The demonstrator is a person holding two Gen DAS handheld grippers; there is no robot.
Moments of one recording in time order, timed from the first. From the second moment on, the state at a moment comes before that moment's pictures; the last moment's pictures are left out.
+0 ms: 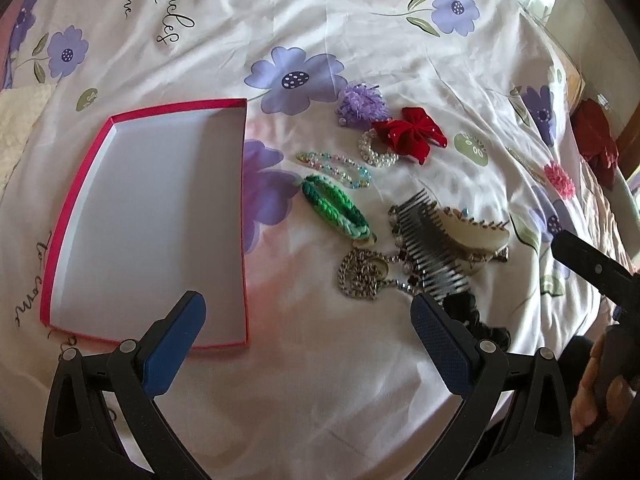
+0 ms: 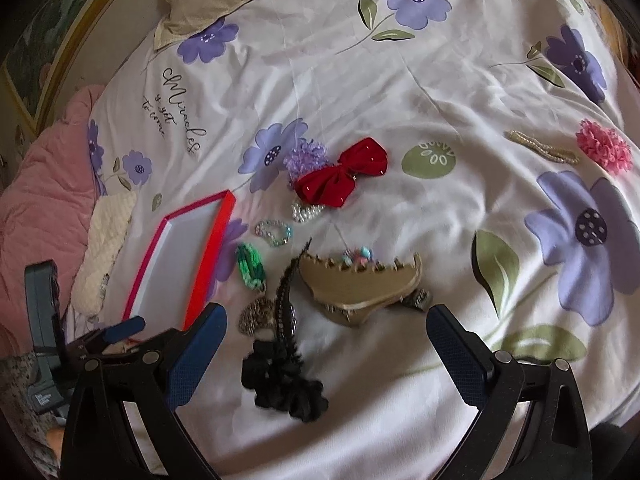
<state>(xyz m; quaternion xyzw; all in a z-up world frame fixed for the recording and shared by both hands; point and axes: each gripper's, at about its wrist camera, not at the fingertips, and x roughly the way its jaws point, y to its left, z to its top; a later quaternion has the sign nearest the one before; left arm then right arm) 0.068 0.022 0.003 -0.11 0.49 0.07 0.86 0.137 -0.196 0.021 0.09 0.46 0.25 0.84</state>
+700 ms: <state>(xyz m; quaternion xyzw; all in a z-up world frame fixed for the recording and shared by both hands) 0.198 0.074 0.019 -0.12 0.47 0.06 0.87 0.294 -0.162 -0.025 0.14 0.52 0.22 0.81</state>
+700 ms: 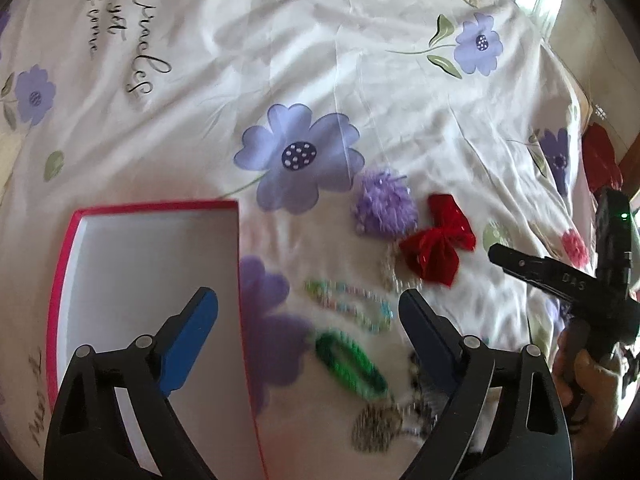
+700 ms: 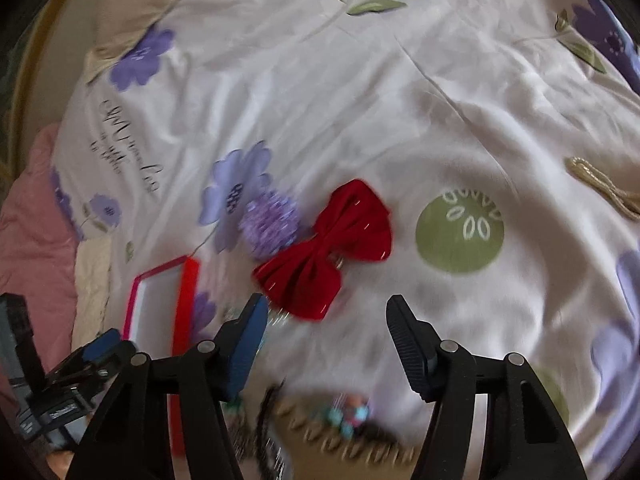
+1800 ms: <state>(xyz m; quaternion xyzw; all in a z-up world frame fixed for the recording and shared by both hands) 0.314 0.057 -0.027 -0.15 0.48 -0.04 0.86 0.312 -0.189 -0.041 0.18 0.49 0.16 0.84</state>
